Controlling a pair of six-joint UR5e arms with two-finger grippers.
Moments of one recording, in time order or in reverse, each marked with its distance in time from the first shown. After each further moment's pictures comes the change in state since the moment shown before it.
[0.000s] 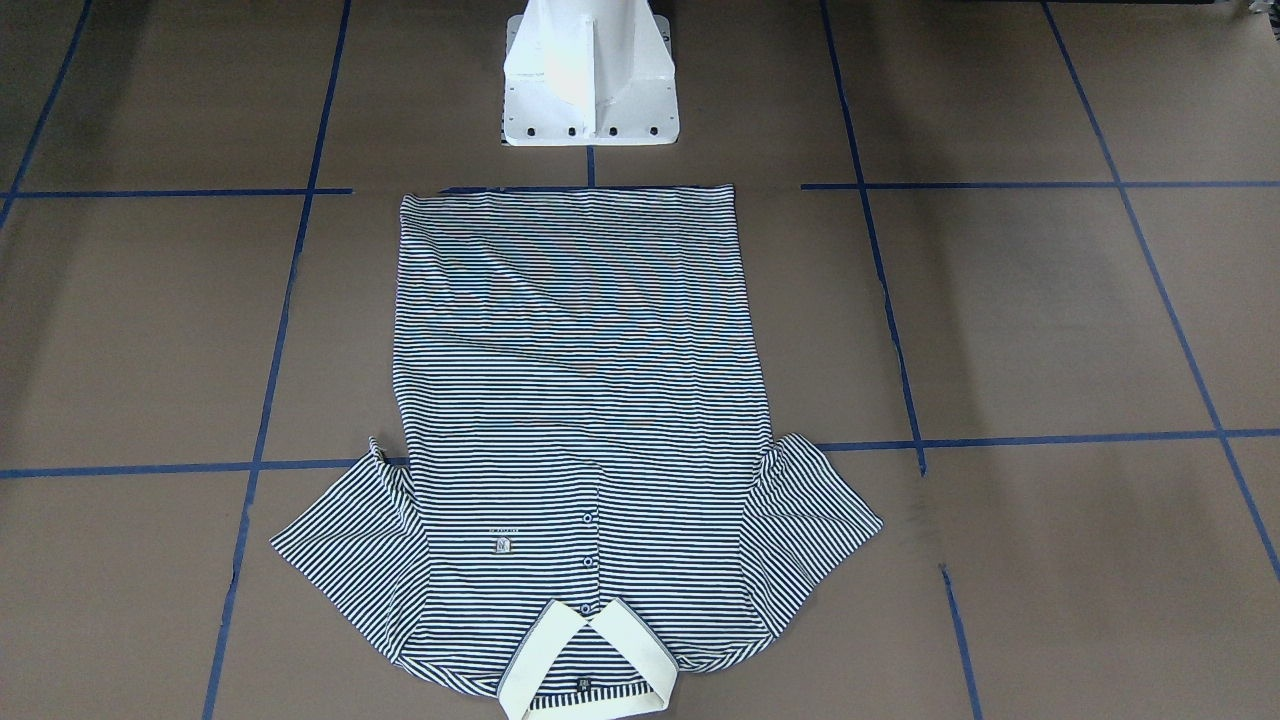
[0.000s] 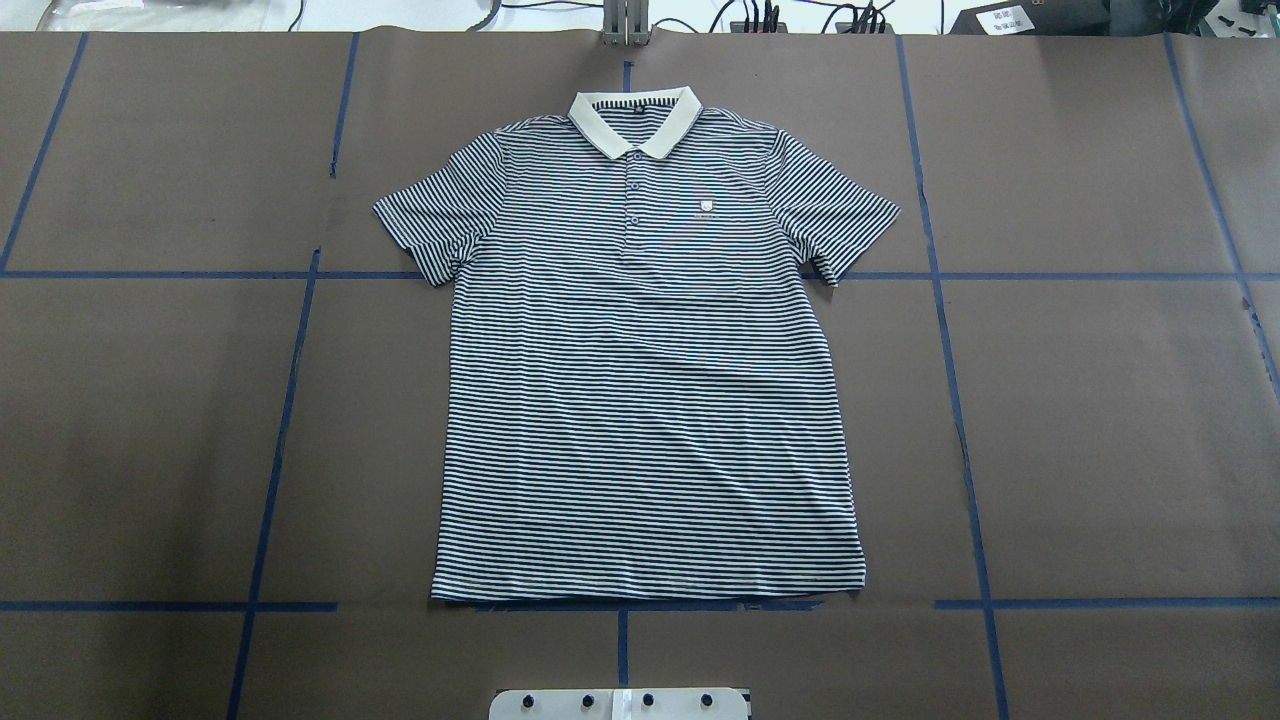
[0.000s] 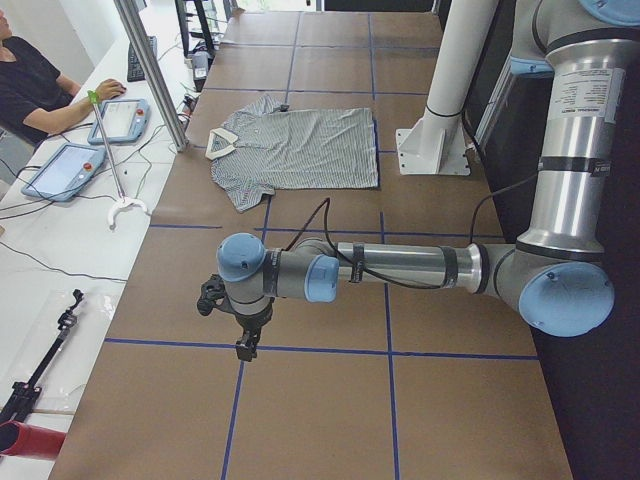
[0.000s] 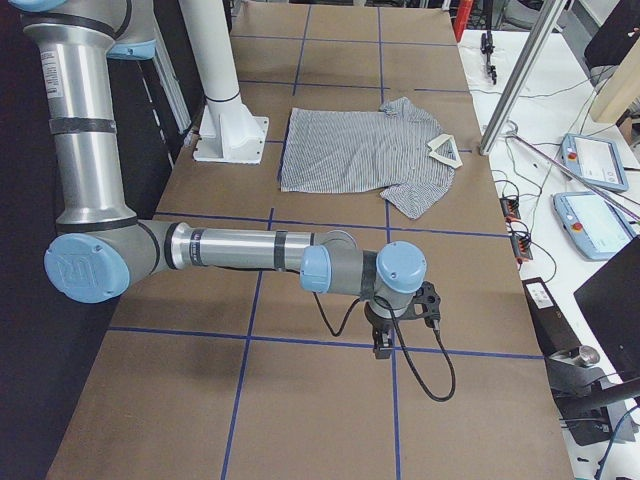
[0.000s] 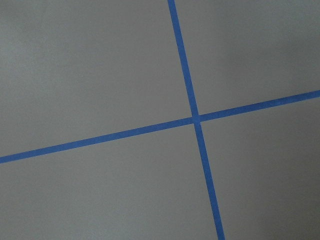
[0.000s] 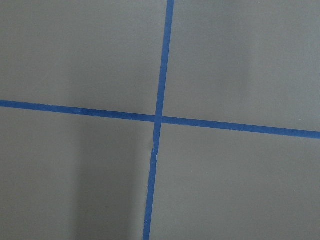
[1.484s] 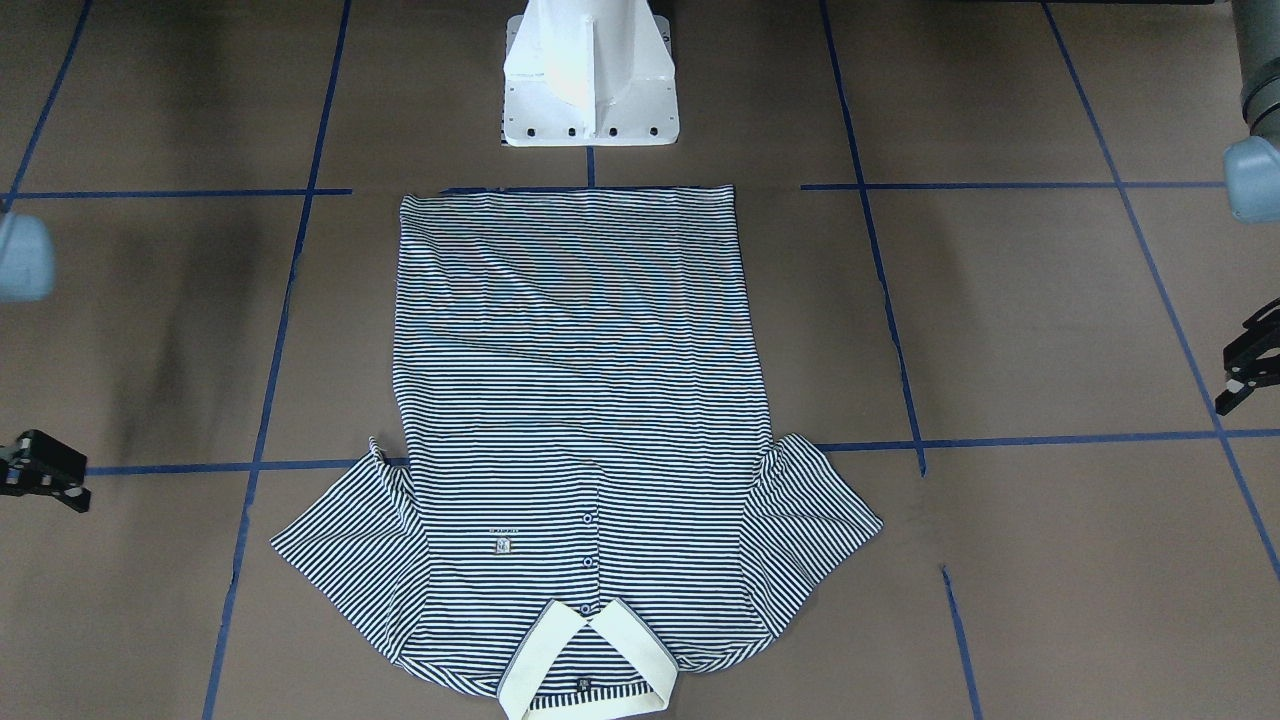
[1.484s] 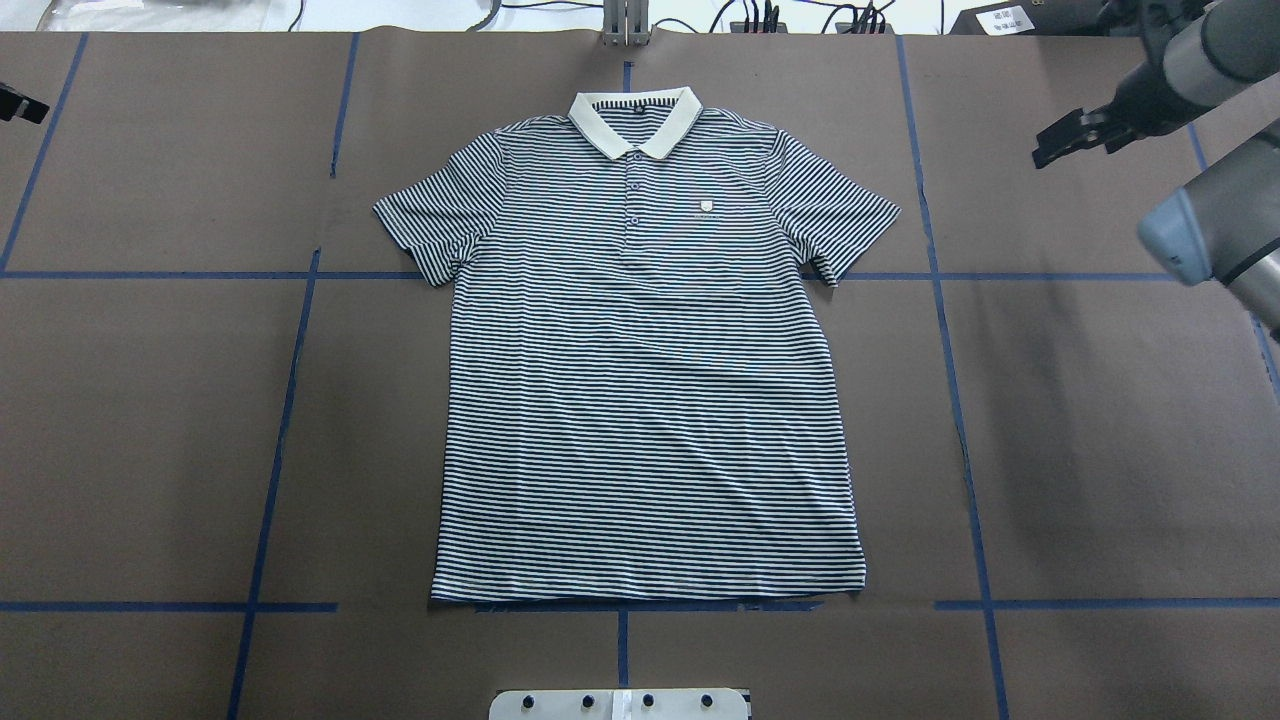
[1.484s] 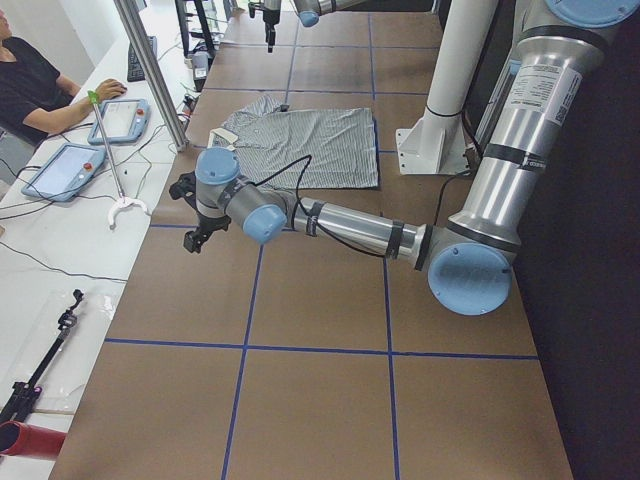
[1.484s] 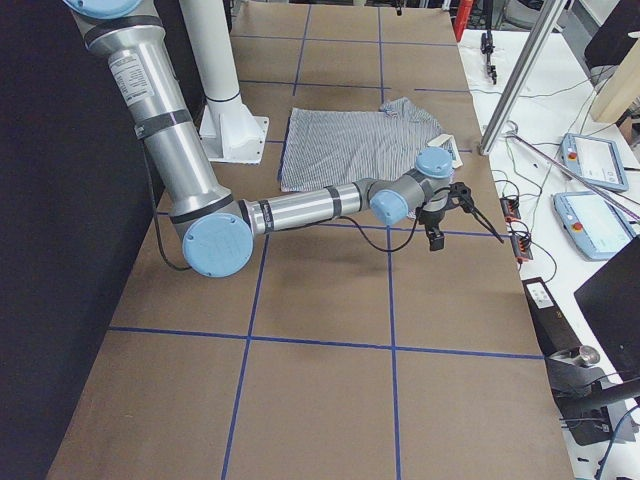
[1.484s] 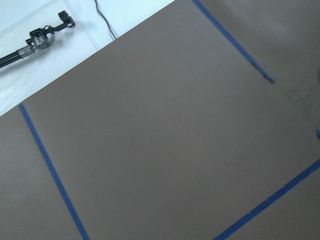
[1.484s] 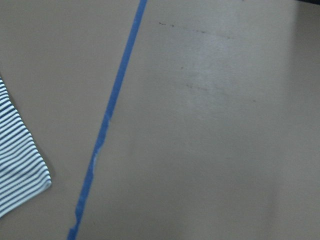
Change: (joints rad) left arm 0.201 -0.263 0.056 -0.419 0.005 -0.206; right arm -0.470 0.314 -0.158 0.569 -0.209 0.676
